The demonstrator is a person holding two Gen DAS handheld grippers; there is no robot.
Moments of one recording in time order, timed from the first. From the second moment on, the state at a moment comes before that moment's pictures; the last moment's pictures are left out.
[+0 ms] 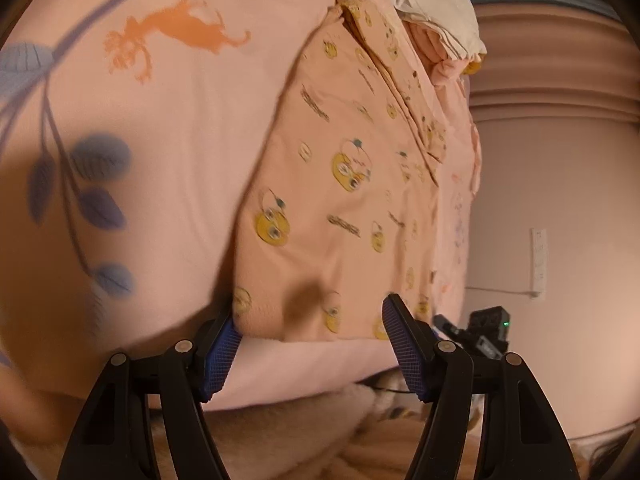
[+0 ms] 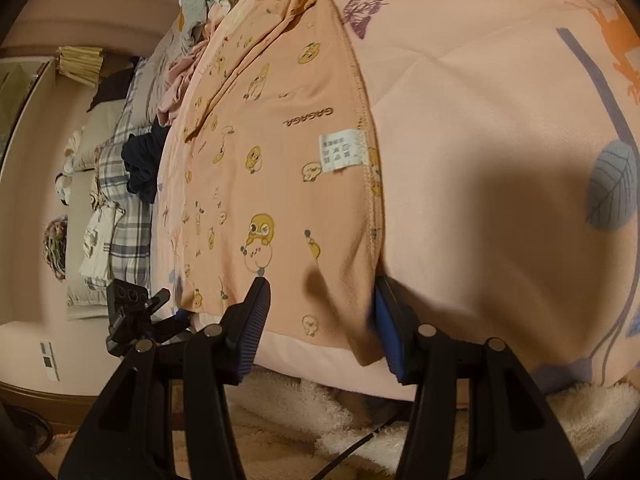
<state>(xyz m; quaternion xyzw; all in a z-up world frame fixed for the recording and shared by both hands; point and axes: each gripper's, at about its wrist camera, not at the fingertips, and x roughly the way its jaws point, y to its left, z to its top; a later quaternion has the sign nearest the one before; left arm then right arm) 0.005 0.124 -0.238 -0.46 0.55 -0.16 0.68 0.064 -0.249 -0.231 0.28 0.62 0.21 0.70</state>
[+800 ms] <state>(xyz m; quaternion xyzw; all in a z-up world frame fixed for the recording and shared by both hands) 0.029 0.065 -0.224 -0.28 0.55 -0.11 0.78 0.064 -0.233 -0.238 0.28 0.63 0.20 0.70</state>
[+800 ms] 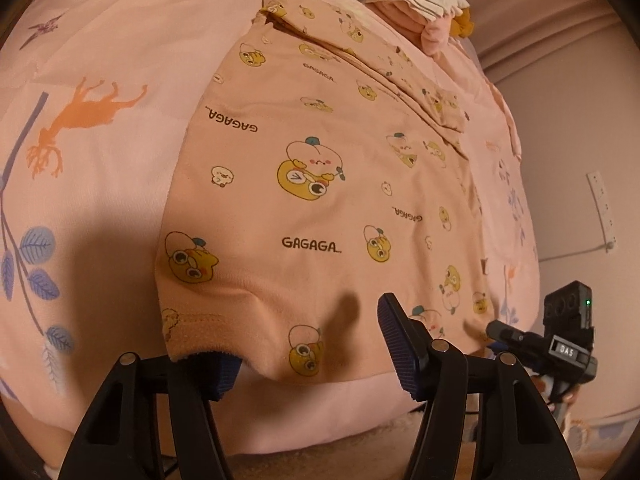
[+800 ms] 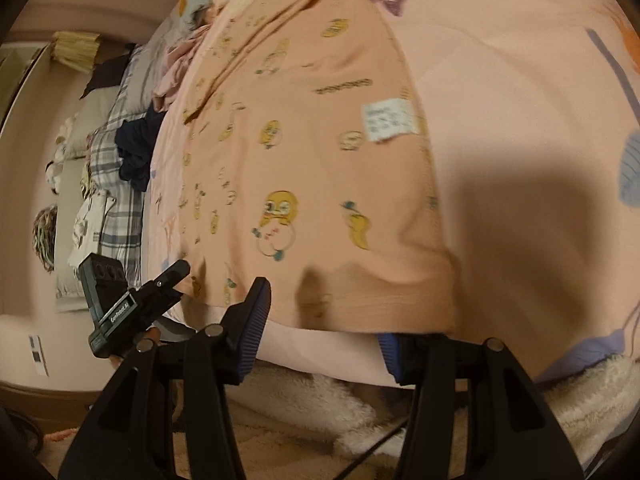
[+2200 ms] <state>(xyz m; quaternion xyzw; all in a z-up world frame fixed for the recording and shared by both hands) 0.044 0.036 -0.221 -0.20 0.52 0.00 0.83 0.064 -0.194 -0.224 0.14 0.53 0.11 0.83</state>
